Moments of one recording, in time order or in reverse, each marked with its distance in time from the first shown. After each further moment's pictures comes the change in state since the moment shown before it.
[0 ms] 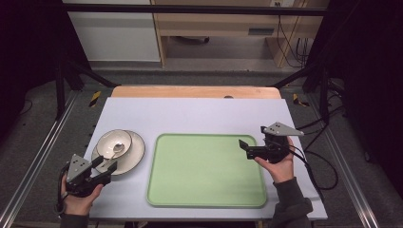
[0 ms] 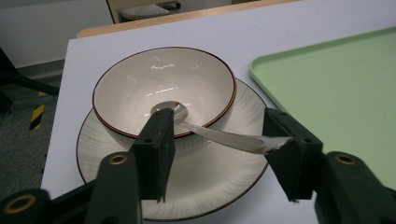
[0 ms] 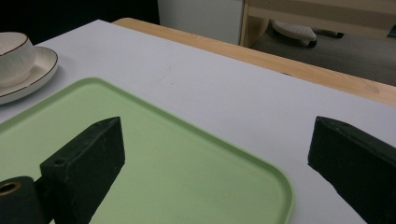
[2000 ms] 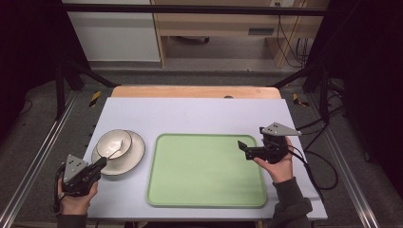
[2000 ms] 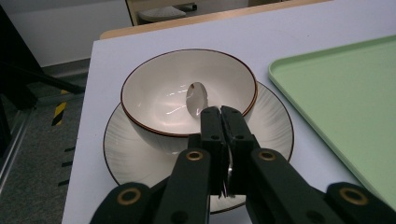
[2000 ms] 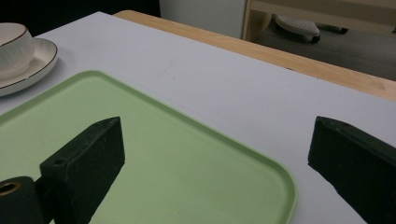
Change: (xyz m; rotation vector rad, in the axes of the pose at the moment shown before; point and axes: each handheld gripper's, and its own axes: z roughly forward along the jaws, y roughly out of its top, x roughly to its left) left arm 0.003 0.001 -0.006 -0.004 0.070 -0.011; right arm 0.001 -0.001 0.003 0.025 0.007 -0.010
